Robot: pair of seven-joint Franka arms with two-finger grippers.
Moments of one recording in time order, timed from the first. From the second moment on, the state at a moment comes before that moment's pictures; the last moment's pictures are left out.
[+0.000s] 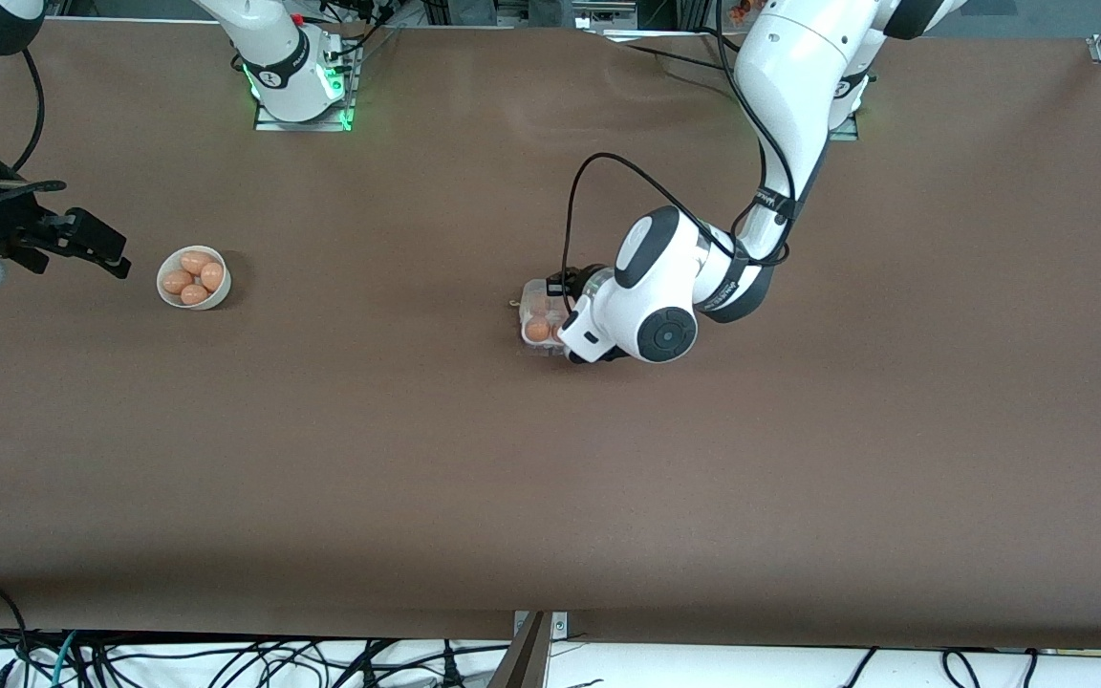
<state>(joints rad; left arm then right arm) -0.61 0.77 0.04 -1.35 -0.64 1.72 -0.53 0.06 0.04 -0.02 -1.62 -0.01 1.73 0.10</state>
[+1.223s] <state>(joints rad) -0.49 0.67 0.40 -1.07 -0.11 1.62 -0.38 0.06 0.04 -0.01 -1.62 -0.01 1.73 0.10</state>
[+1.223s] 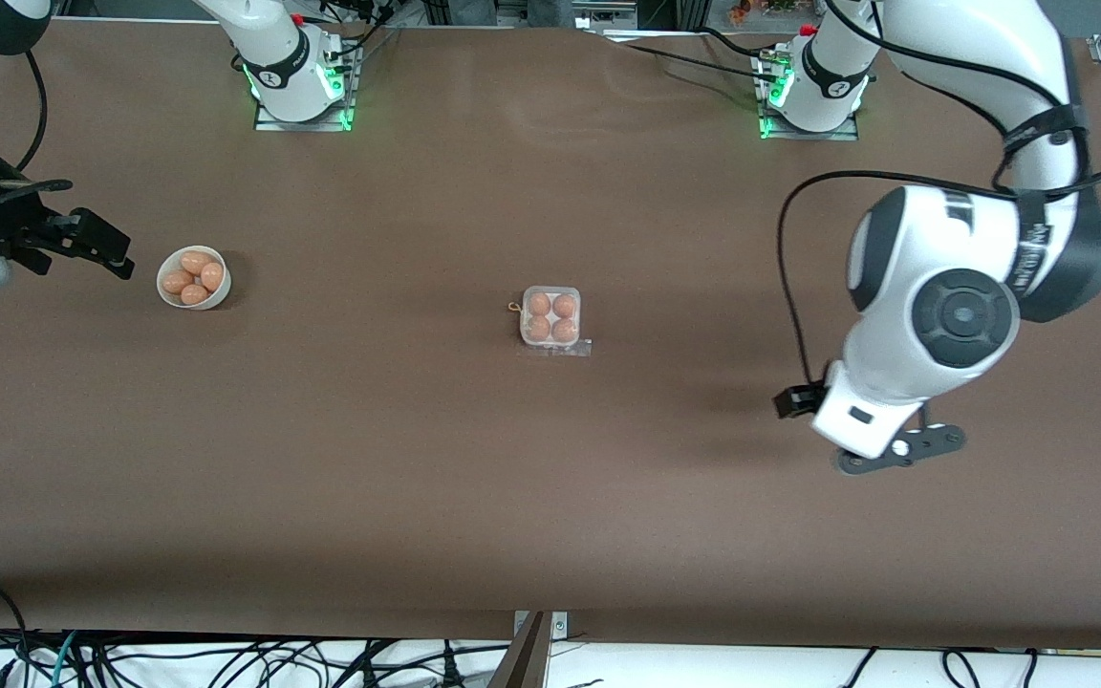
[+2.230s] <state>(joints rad) -0.10 0.45 0.06 -1.14 0.12 1.59 -0.16 0.06 0.04 -0.01 -1.62 -0.01 1.73 0.10</state>
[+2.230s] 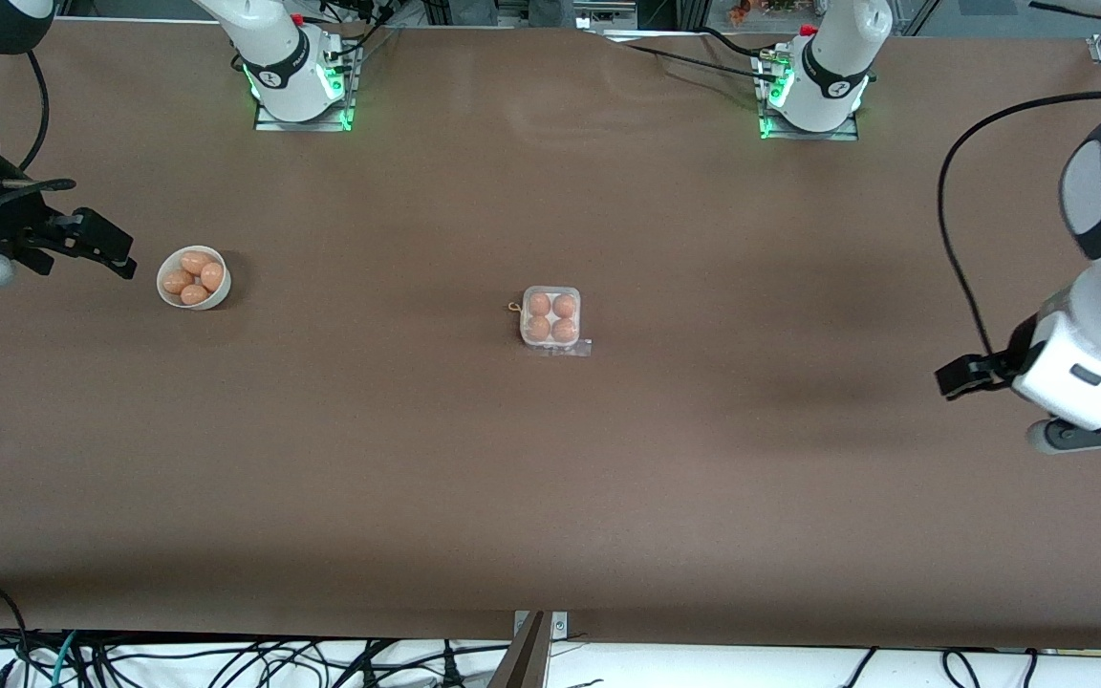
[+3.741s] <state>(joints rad) 0.03 0.16 -0.04 -1.56 0.03 1.67 -0.11 0.06 0.04 0.00 -1.62 -0.01 1.73 0.10</state>
